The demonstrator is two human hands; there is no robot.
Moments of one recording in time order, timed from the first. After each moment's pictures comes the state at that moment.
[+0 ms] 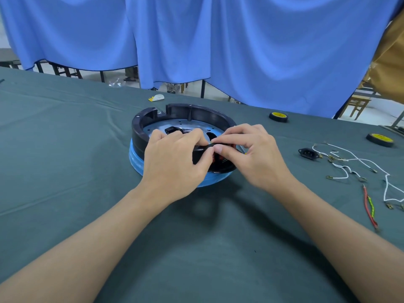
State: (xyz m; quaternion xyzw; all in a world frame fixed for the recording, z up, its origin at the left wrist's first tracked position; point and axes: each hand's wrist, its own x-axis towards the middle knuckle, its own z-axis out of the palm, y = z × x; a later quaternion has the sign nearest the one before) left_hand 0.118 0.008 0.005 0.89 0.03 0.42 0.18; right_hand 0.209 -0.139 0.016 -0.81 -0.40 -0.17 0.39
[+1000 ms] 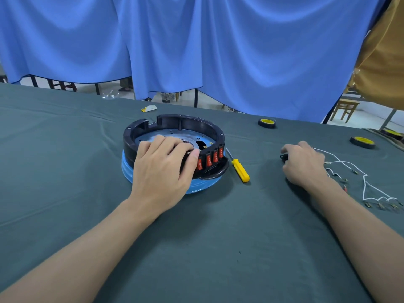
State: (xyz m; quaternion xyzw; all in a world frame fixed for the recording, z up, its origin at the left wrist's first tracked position) left_hand 0.123 0.010 -0.007 0.86 0.01 0.50 0.07; right_hand 0.291 -0.236 0.005 -0.98 -0.09 -0.15 0.06
